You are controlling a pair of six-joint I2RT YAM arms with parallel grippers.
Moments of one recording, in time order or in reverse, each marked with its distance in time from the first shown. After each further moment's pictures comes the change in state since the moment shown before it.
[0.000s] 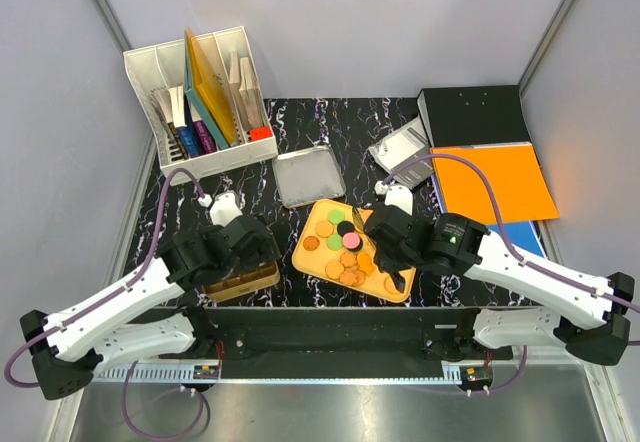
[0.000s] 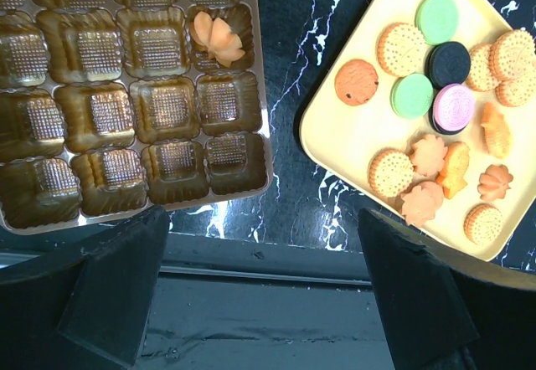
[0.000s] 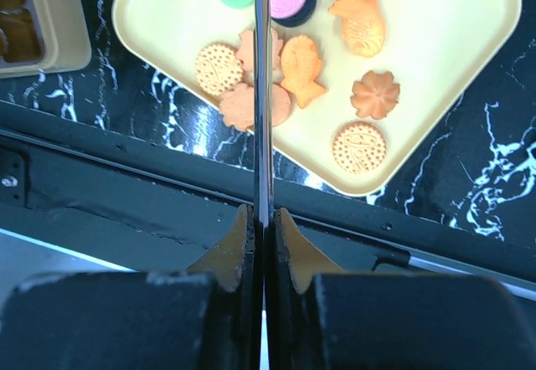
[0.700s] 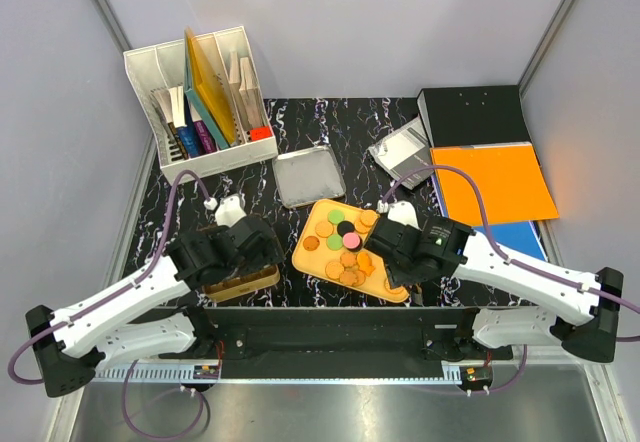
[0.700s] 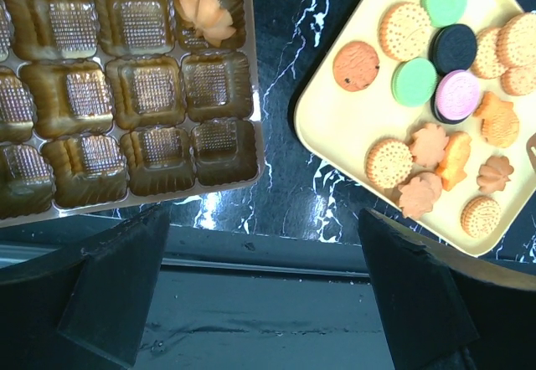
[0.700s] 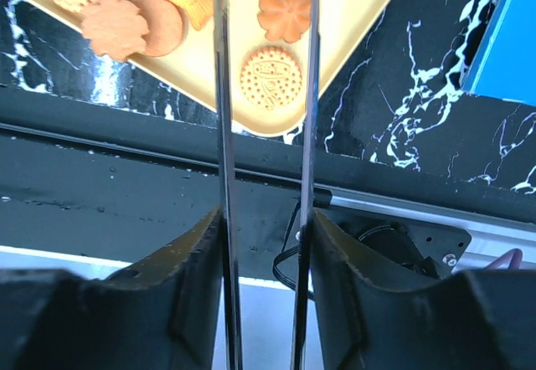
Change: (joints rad) left arm 0.000 0.032 -0.024 0.032 0.049 -0.036; right arm 0.000 0.034 -0.053 -0.206 -0.004 -0.023
